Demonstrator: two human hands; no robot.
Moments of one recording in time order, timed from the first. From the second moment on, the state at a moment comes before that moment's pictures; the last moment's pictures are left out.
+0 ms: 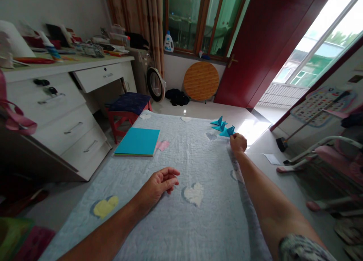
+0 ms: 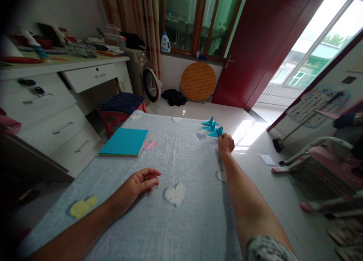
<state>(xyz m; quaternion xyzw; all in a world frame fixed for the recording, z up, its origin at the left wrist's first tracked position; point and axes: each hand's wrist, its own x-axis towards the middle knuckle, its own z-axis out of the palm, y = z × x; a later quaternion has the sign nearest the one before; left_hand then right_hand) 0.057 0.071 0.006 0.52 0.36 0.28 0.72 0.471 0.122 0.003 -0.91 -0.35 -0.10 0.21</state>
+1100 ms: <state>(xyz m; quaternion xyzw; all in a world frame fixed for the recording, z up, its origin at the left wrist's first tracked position) 0.059 0.068 0.012 0.53 0.35 0.28 0.72 0.448 0.105 0.002 -0.87 -0.42 -0.06 0.23</state>
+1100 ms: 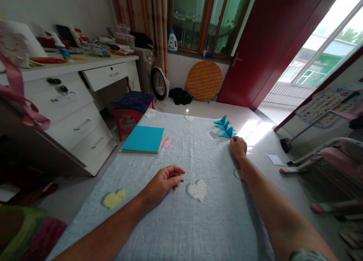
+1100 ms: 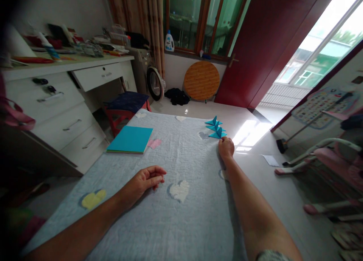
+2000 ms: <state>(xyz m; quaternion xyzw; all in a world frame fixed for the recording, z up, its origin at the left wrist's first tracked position) 0.069 0.054 0.009 0.56 0.35 0.35 0.67 0.194 0.144 0.001 -0.54 -0.75 0.23 0.30</state>
